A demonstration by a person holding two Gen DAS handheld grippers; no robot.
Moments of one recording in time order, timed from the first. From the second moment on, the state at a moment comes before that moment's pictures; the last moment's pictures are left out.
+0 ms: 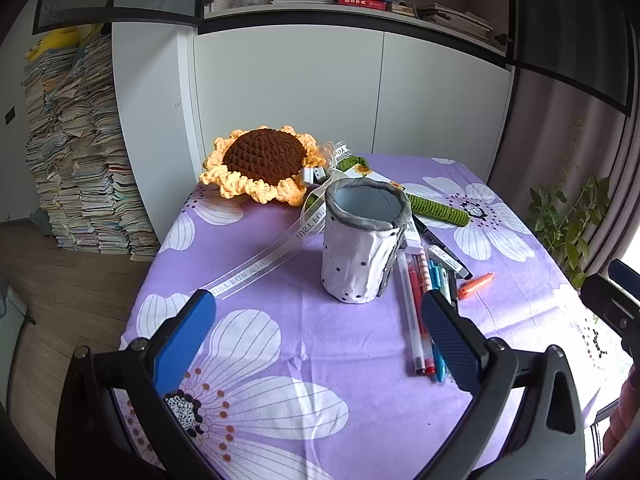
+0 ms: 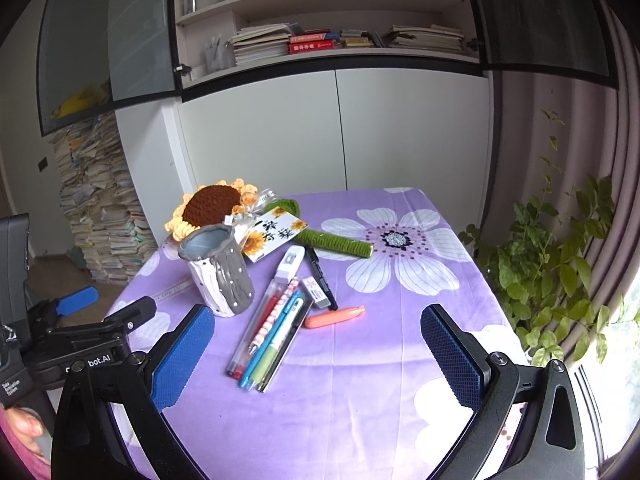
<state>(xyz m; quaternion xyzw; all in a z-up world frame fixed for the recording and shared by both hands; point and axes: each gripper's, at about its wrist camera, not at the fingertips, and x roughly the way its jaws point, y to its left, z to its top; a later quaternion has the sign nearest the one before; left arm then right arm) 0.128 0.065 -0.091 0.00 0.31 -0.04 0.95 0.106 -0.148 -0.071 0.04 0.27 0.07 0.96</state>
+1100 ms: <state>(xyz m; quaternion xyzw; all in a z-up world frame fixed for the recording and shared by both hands) 0.185 0.078 -0.129 0.05 0.34 -0.06 0.94 0.188 -0.143 -0.122 0.05 0.40 0.09 0.91</state>
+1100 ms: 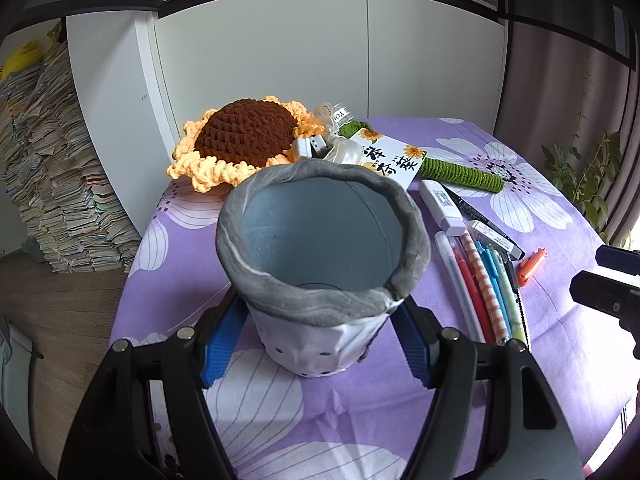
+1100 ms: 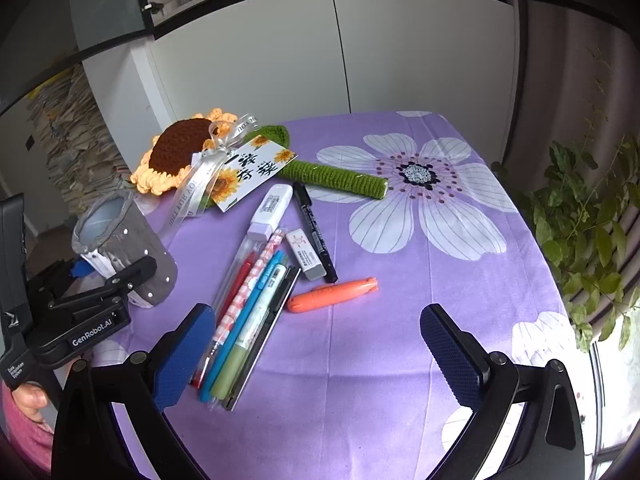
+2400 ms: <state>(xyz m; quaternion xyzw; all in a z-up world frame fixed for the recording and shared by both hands) 0.183 0.097 -0.137 0.00 0.33 -0.09 0.94 0.223 -0.108 -0.158 0.08 0.51 0.03 0.85</state>
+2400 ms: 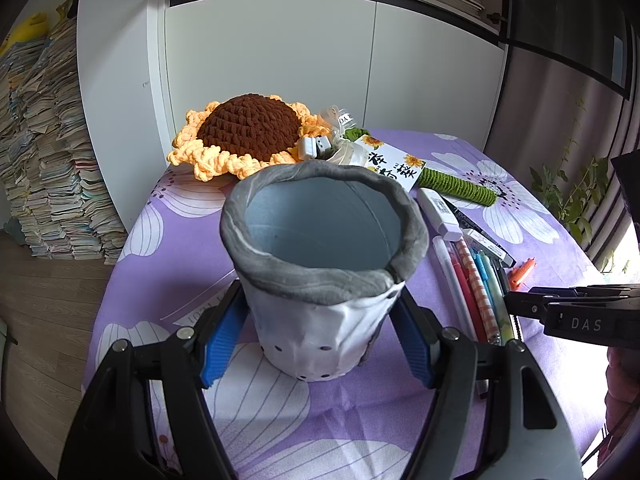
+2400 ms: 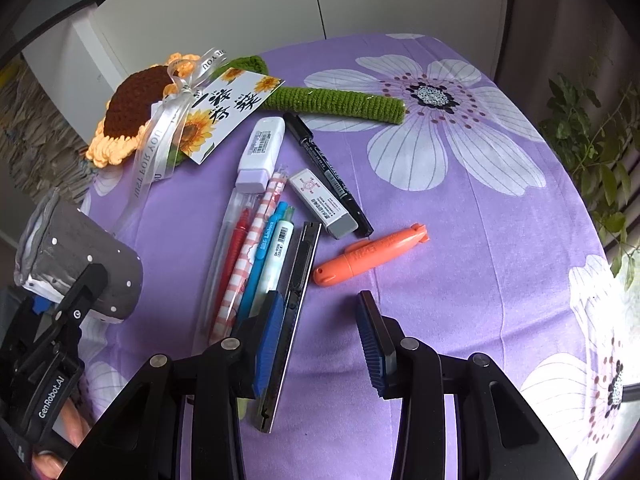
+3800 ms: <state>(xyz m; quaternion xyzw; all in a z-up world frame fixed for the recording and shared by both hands) 0.185 0.098 -0.139 -0.01 0.34 -0.10 0.94 0.215 -0.109 -0.156 -0.06 0.54 0.05 0.84</state>
